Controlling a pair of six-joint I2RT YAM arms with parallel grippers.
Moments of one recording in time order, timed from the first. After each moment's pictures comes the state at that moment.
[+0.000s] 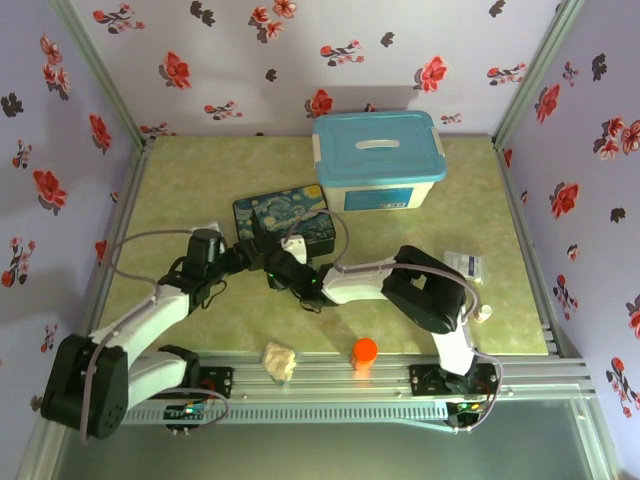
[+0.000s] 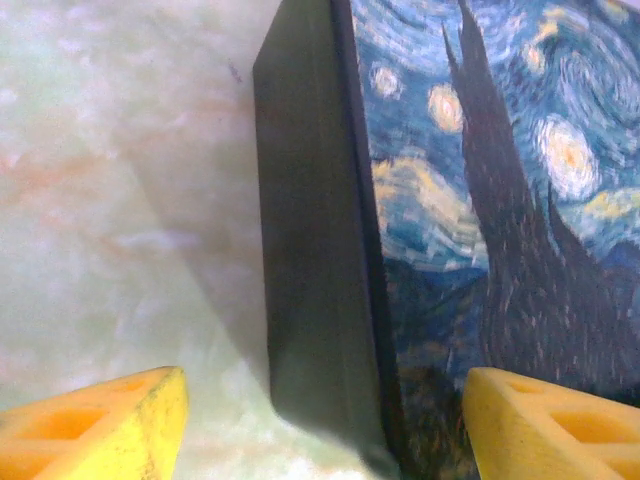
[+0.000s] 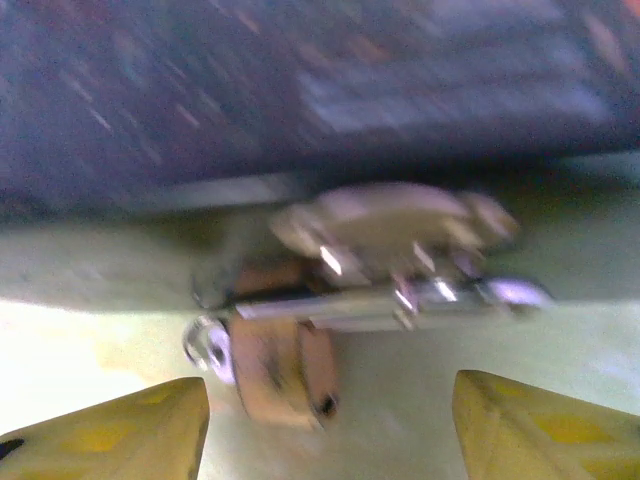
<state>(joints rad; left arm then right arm) -0.35 1.12 0.47 -0.05 -0.03 -0.62 1.12 2.00 1.16 -0.02 0.41 0.76</state>
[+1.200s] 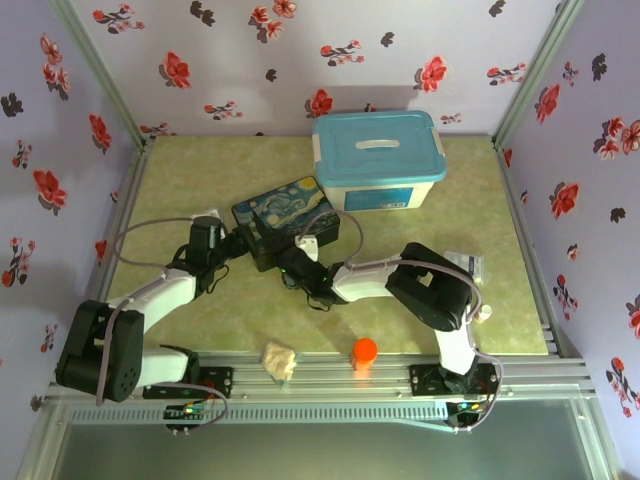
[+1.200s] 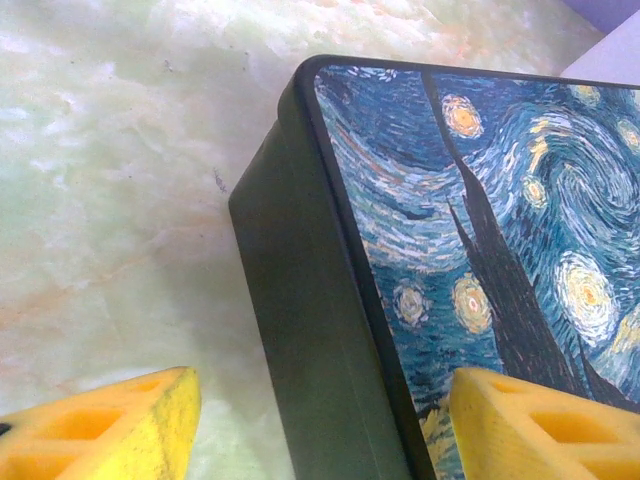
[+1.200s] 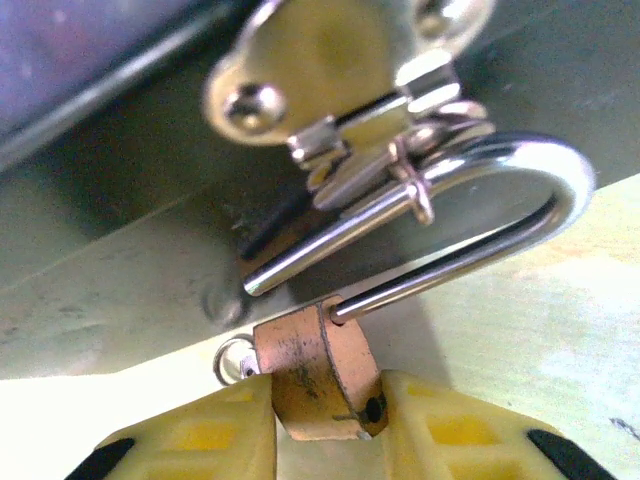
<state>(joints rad) -0.31 1.29 0.53 0.12 -0.01 -0.61 1.06 1.95 0.99 0.16 0.30 0.87</state>
